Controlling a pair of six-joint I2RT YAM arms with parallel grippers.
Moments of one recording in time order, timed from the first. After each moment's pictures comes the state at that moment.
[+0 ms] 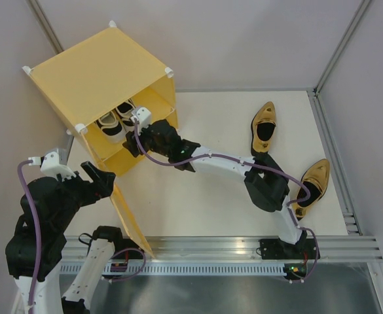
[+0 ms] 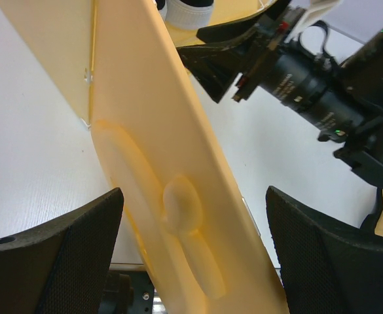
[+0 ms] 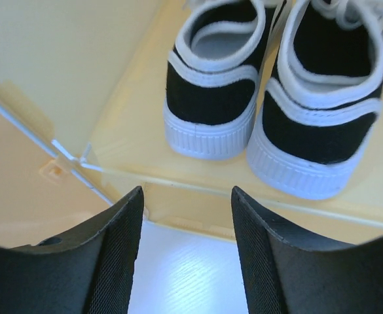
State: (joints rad) left arm -0.10 0.52 1.33 -1.23 -0.01 -0.44; right arm 1.02 2.14 1.74 0.25 -0.02 0.12
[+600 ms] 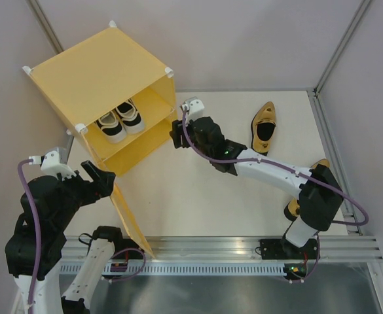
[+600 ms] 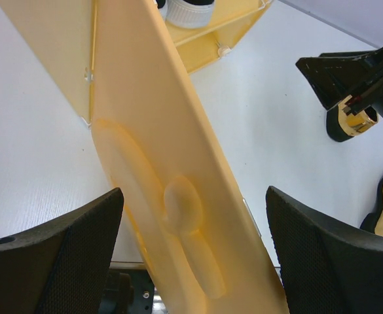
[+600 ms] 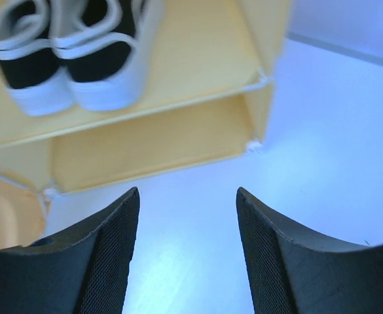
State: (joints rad) left arm -0.10 0.53 1.34 -1.23 -0.01 -0.44; right arm 0.91 1.66 1.30 0.14 0.25 0.22
